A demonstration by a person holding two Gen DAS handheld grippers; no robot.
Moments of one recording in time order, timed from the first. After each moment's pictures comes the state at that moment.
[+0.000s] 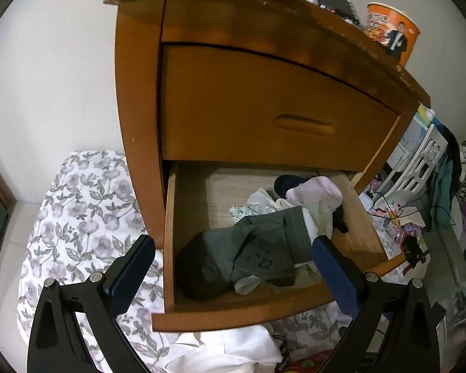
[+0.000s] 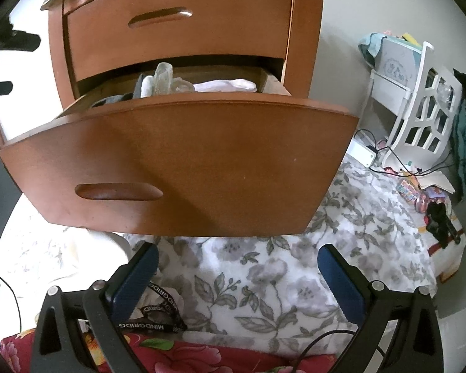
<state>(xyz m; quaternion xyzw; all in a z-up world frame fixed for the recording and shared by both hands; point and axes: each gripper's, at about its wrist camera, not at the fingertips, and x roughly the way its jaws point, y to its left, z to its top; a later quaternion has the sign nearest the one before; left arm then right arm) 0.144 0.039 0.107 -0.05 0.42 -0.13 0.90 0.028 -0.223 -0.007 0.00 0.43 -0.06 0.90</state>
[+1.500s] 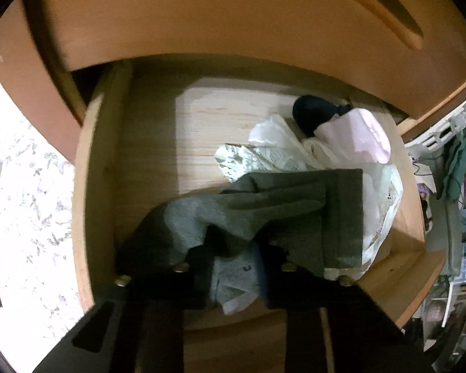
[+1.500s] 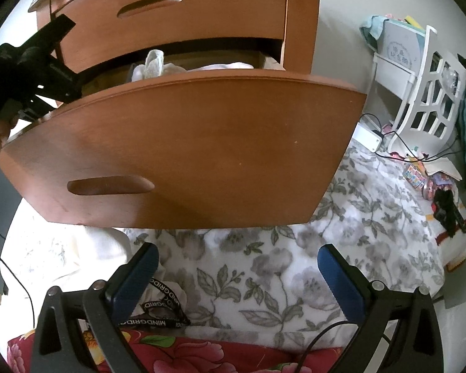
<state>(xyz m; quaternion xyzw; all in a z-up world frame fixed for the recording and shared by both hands) 0.234 -0.001 0.001 -0.04 0.59 -0.14 0.79 0.037 -0.232 -0.018 0.02 0.46 -0.05 0.89</state>
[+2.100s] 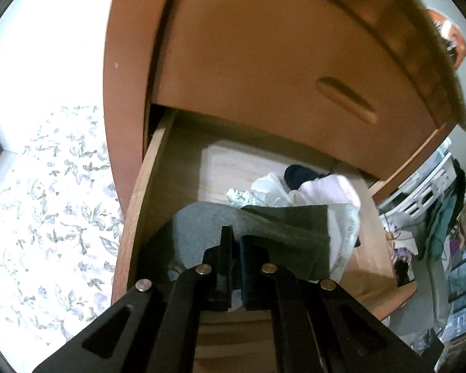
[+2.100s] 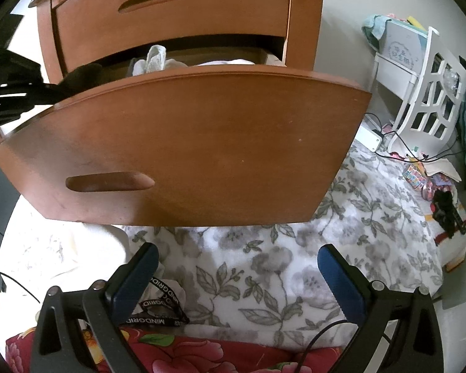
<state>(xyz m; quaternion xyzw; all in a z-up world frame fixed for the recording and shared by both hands) 0.168 0.039 0.041 -0.14 0.44 -0.11 0.88 0.037 -0.231 -0.019 0.02 0.46 -0.05 0.89</state>
